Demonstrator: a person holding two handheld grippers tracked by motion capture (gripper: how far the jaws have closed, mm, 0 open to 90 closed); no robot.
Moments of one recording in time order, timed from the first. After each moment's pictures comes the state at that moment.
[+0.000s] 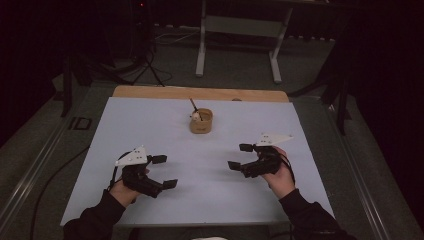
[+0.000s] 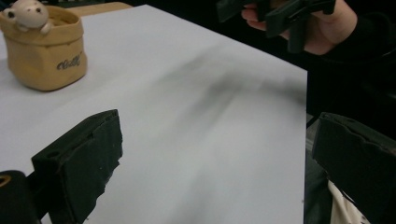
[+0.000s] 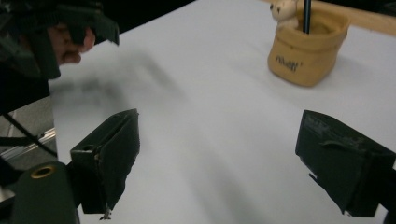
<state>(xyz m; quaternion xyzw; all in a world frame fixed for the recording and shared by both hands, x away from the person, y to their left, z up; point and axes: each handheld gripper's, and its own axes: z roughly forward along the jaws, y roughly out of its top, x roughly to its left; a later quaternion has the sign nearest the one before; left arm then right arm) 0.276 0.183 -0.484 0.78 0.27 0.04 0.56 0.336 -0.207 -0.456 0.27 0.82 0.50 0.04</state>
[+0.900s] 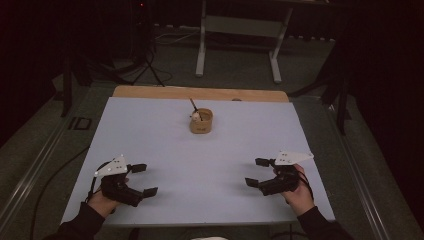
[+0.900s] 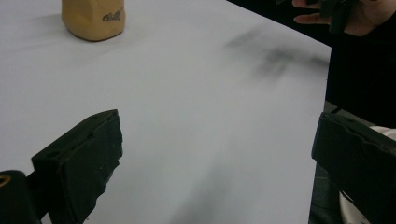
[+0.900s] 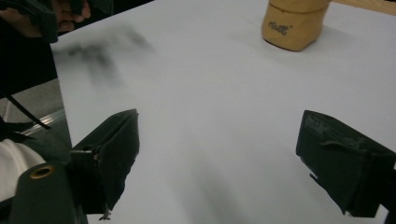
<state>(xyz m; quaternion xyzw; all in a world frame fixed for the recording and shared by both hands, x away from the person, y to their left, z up) 0.252 0.231 -0.502 0.79 0.31 0.06 0.53 0.300 -0.257 -0.477 0.26 0.82 0.50 0.05</state>
